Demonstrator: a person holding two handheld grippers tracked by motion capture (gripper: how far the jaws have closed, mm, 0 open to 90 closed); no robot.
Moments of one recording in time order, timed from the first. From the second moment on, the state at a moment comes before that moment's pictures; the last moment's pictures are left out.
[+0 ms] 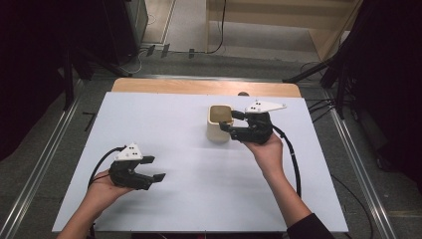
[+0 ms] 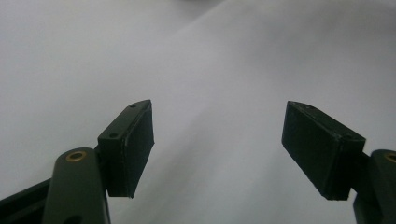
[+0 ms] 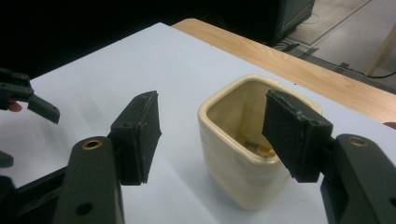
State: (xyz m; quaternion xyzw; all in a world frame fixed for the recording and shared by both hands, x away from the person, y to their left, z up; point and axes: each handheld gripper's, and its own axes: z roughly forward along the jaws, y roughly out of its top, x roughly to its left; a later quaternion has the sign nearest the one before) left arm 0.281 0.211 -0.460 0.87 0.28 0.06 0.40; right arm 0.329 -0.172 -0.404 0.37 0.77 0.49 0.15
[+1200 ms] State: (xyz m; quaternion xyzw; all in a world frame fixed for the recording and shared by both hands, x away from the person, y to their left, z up) left arm 0.281 0.212 -0.459 0.87 0.28 0.06 0.40; right arm 0.284 -0.207 -0.422 0.35 0.79 0.48 0.12
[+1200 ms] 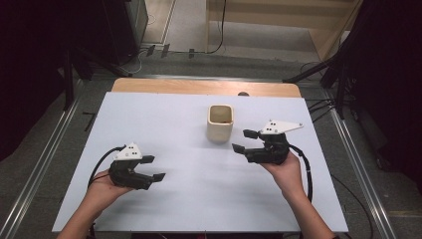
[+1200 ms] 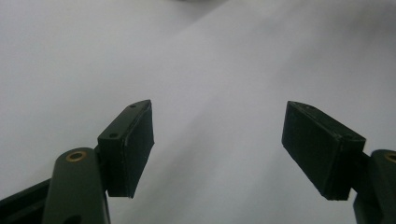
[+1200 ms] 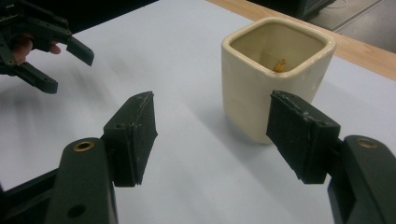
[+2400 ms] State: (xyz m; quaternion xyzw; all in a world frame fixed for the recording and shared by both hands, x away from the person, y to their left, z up) left arm 0.281 0.212 -0.459 0.87 0.28 0.06 0.40; right arm 0.254 -0.220 -0.448 0.34 0.83 0.42 0.10
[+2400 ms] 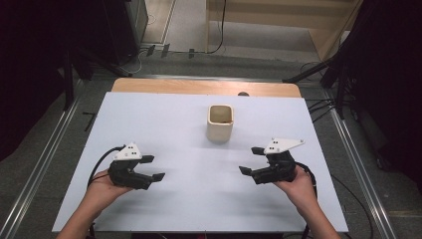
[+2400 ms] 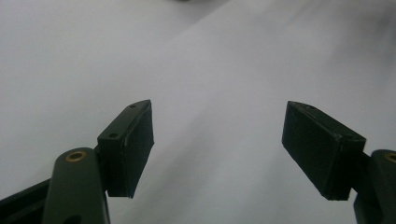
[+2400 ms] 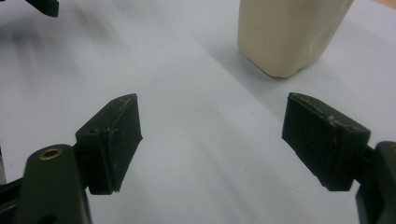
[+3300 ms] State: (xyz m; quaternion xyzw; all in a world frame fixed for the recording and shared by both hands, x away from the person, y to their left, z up) left arm 0.280 0.213 -0.458 0.87 0.28 0.06 0.41; right arm 0.239 -0.256 -0.462 0.35 0.81 0.46 0.10
